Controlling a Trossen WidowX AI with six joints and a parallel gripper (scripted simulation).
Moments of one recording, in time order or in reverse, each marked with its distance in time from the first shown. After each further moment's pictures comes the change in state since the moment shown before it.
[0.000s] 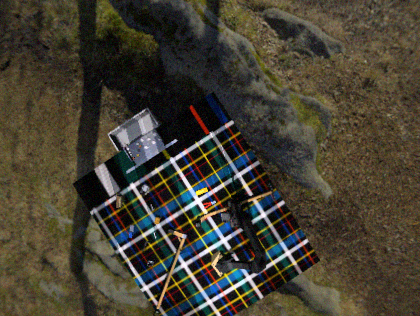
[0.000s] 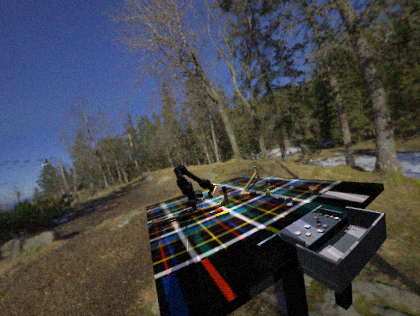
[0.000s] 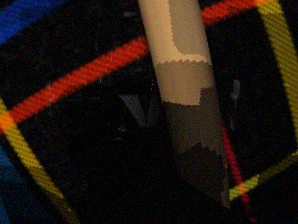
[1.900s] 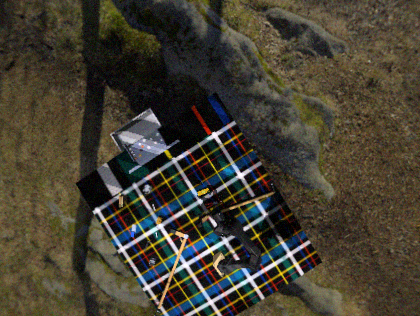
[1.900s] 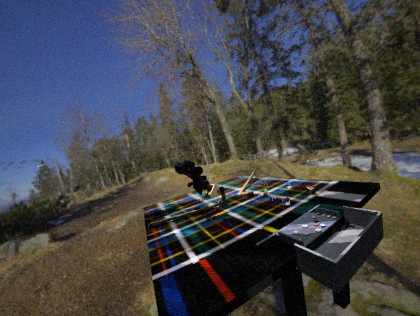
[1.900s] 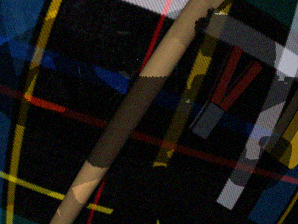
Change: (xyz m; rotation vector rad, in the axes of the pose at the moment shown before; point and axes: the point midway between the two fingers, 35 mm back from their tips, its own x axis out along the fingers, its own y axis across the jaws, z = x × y) arm -0.106 -0.002 0.091 -0.815 -0.032 -0.011
